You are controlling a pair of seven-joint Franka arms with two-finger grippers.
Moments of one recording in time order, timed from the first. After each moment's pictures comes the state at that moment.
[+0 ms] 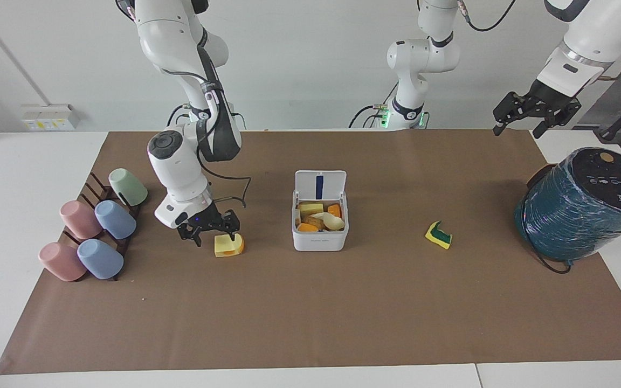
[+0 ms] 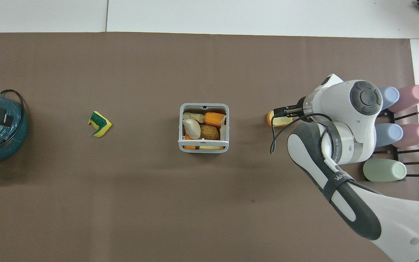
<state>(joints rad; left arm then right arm) -0.10 0.00 0.12 -1.48 -0.06 1.45 0.13 0.25 0.30 -0.07 -1.98 0.13 2.44 -0.02</state>
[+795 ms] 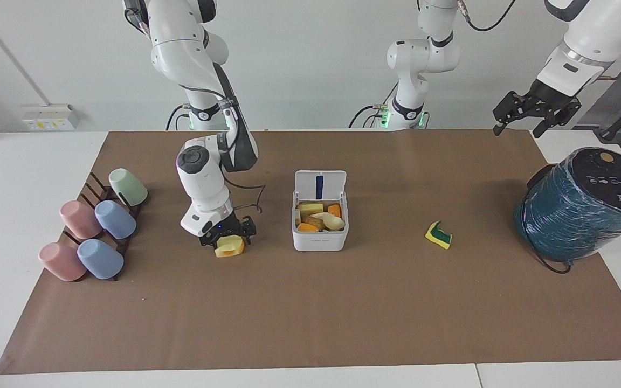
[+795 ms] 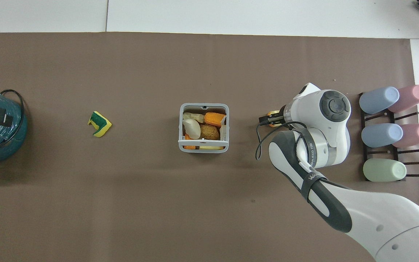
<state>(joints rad) -0.10 0.00 0.12 -1.48 -0.06 1.45 0.13 0.31 0.39 -0.07 -2.00 0.13 2.52 -0.02</state>
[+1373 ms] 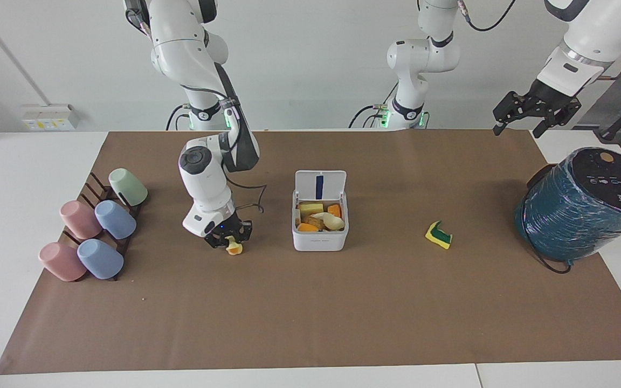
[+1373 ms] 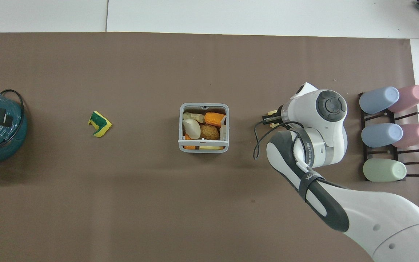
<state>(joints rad) -0.10 0.00 0.12 -1.48 -0.06 1.45 0.13 0.31 0.37 -0.07 -1.97 0.13 2.46 -0.01</state>
